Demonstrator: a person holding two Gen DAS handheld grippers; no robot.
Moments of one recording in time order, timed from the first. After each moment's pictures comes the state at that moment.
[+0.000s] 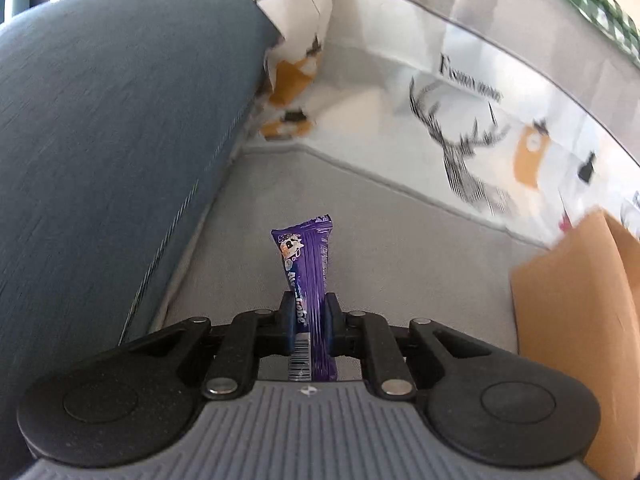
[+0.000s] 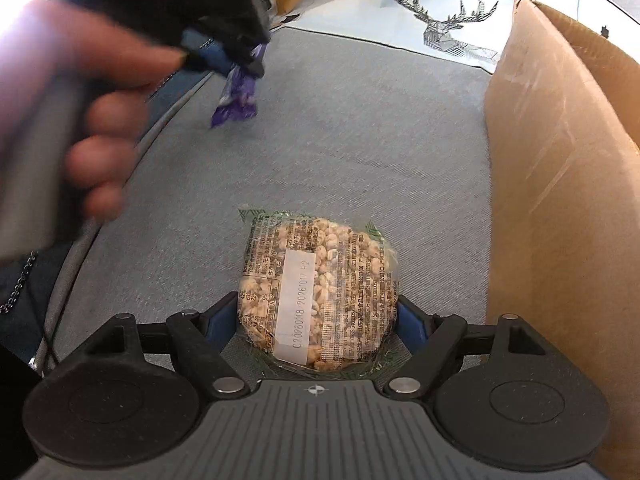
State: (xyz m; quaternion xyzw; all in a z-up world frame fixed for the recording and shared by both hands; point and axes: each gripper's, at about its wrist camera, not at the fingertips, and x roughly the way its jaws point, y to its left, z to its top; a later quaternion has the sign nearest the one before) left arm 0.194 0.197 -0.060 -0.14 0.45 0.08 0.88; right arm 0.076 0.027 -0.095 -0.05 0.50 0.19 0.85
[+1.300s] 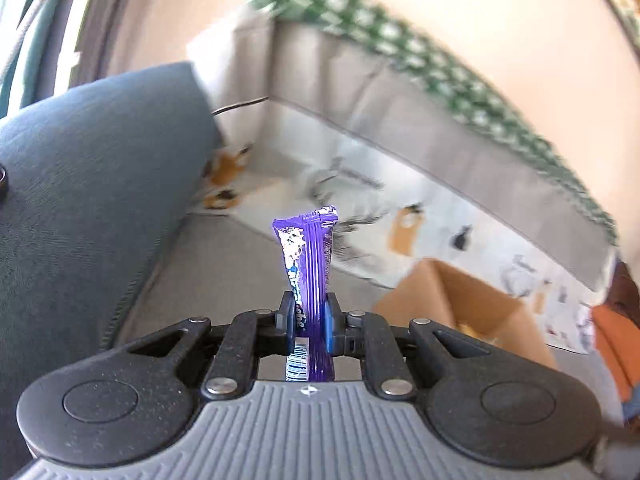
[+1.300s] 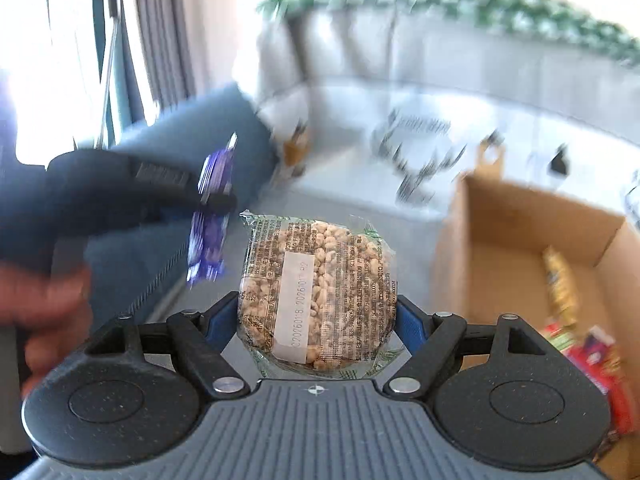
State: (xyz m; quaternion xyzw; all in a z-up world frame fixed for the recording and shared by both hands) left arm 0.052 0.175 0.028 -0.22 0.28 -0.01 0.94; right arm 0.019 -0.028 0.032 -0.02 0.31 0.21 0.93
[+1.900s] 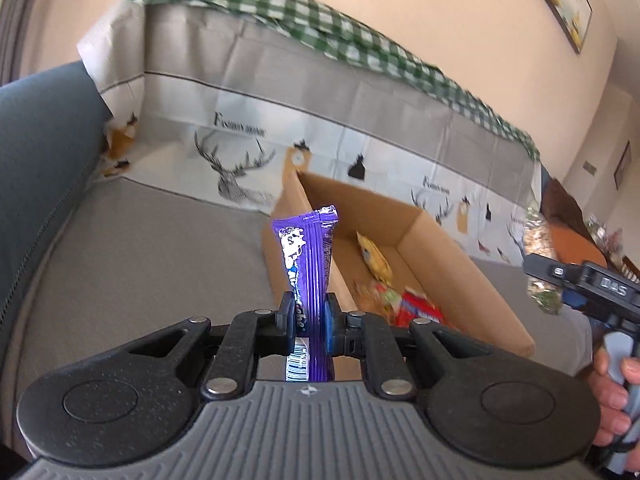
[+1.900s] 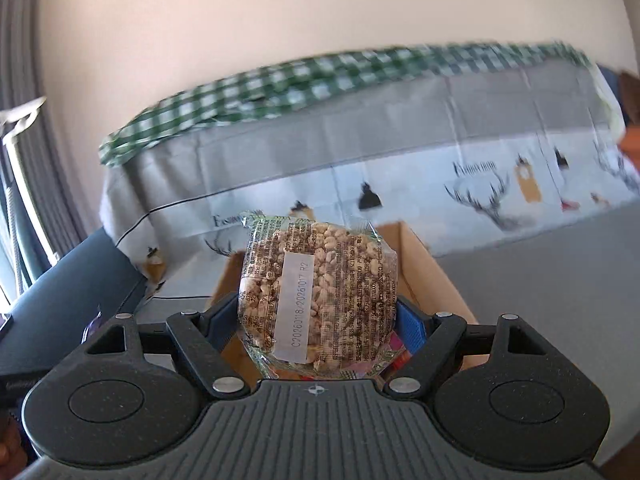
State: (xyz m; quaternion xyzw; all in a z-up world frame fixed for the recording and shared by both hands) left arm -0.017 0.070 0.012 -0.15 0.29 -0.13 0.94; right arm -0.018 -0.247 0.038 0.13 0.22 0.05 0.97
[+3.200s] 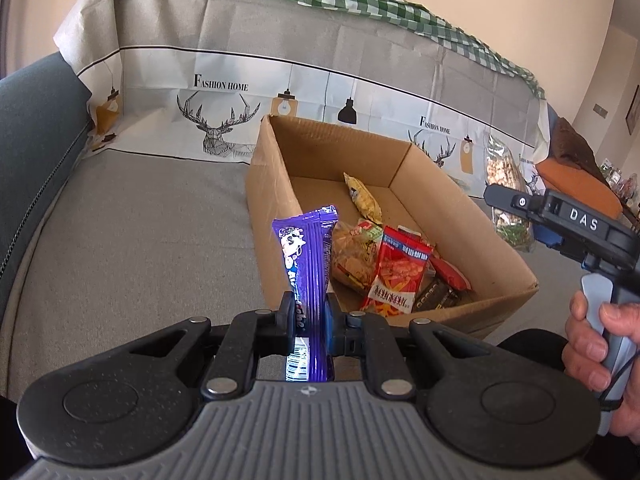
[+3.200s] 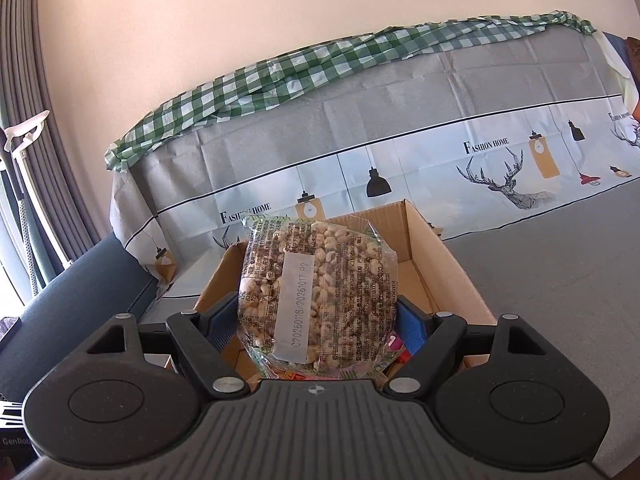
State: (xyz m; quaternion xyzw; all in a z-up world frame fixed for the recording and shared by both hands) left arm -0.028 0.017 0.007 -0.09 0.35 -0.12 0.92; right arm -0.016 -0.264 0.005 0.16 0.20 0.09 0.96
